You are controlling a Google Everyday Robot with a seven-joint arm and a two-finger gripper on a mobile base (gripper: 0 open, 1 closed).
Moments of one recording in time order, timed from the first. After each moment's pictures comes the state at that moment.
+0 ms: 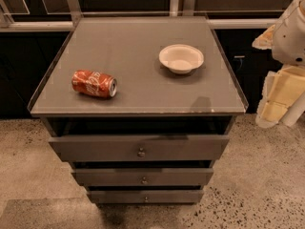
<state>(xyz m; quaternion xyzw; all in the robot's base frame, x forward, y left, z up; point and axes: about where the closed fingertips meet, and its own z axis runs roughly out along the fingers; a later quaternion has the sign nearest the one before) 0.438 -0.216 0.977 -0.60 0.78 -0.04 0.16</state>
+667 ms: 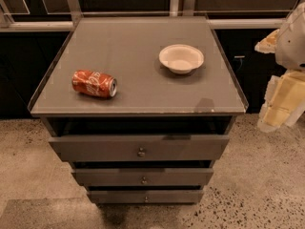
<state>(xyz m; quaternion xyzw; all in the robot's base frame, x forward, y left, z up) 0.434 -0.218 0.972 -0.60 0.78 -0.03 0.17</state>
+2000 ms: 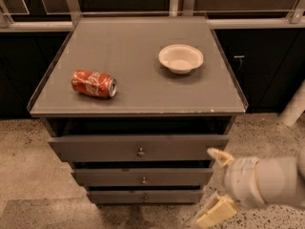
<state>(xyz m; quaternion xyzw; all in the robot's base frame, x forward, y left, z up) 0.352 -0.134 0.749 -0.50 0.78 0.20 0.33</state>
